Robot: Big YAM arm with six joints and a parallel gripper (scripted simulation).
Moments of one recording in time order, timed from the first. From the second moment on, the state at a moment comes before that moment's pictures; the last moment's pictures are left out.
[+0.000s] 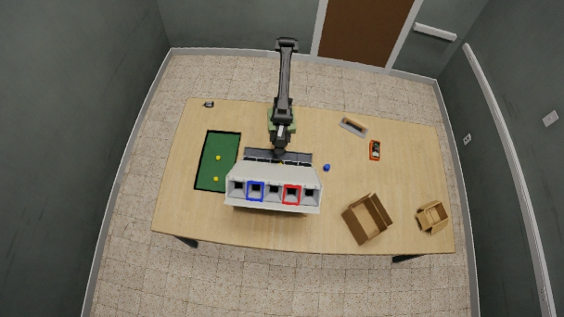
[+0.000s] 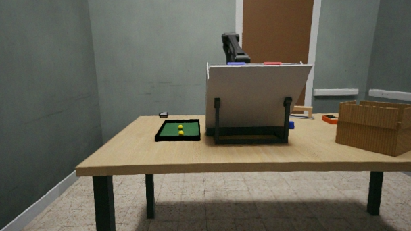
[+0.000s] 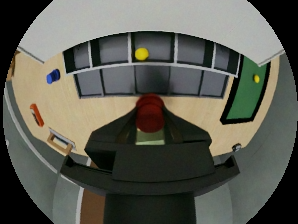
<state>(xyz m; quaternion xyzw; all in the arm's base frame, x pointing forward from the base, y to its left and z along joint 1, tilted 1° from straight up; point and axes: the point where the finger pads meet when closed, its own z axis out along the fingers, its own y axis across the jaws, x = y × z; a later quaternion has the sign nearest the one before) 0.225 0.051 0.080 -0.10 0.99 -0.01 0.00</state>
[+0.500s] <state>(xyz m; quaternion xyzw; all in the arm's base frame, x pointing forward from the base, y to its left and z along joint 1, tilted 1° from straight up) 0.225 0.051 0.080 -0.10 0.99 -0.01 0.00</state>
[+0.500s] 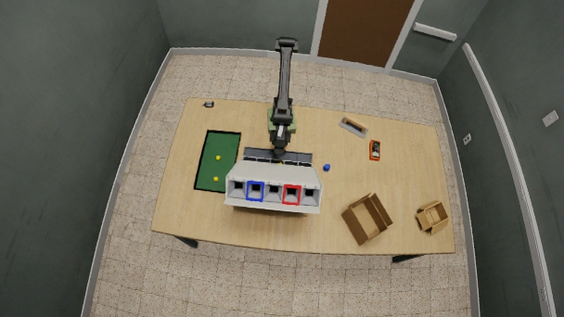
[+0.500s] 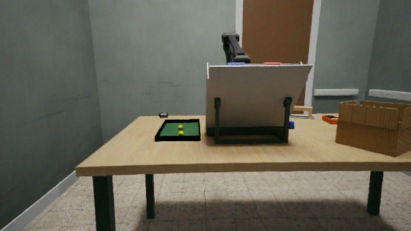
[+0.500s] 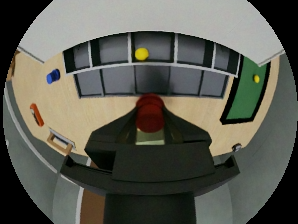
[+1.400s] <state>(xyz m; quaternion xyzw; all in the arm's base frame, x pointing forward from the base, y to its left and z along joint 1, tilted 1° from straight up) 0.220 0.045 0.075 -0.10 0.99 -0.01 0.00</state>
